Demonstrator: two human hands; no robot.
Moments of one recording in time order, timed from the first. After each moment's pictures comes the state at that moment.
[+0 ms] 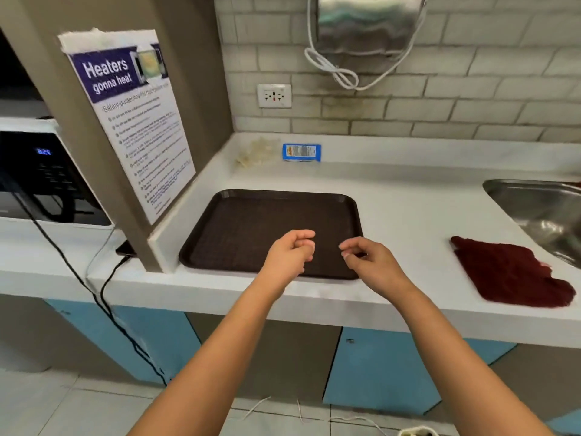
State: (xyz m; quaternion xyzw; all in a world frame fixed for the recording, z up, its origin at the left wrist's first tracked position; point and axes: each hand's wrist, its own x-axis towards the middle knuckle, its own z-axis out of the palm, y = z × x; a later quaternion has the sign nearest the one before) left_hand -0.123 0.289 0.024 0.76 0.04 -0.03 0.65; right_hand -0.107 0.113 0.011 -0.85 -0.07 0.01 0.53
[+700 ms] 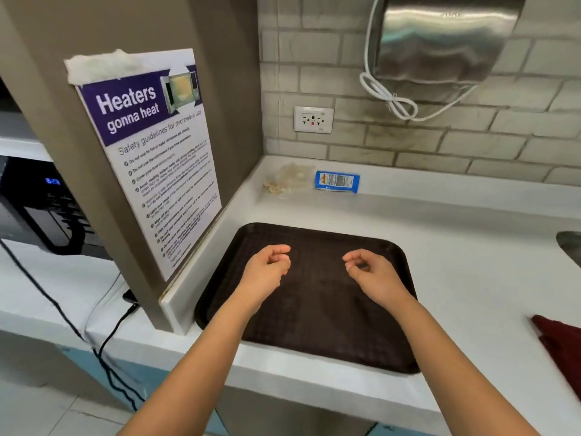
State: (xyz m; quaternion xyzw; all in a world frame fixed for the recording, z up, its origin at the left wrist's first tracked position) left_hand -0.012 0.407 0.016 0.77 0.13 0.02 0.62; right_hand 0.038 0.195 0.004 -0.86 -0.10 0.03 0.50
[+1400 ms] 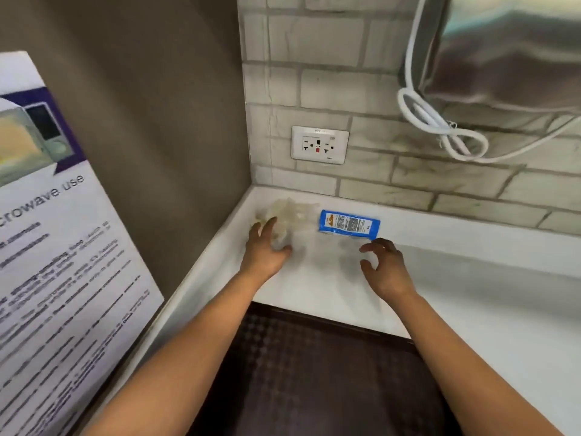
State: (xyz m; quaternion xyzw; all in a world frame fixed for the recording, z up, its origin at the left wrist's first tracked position) left_hand 0.288 0.451 -0.010 0.90 0.13 0.08 0.40; right_hand 0.318 0.208 -0.017 -0.94 -0.09 -0.06 0.32
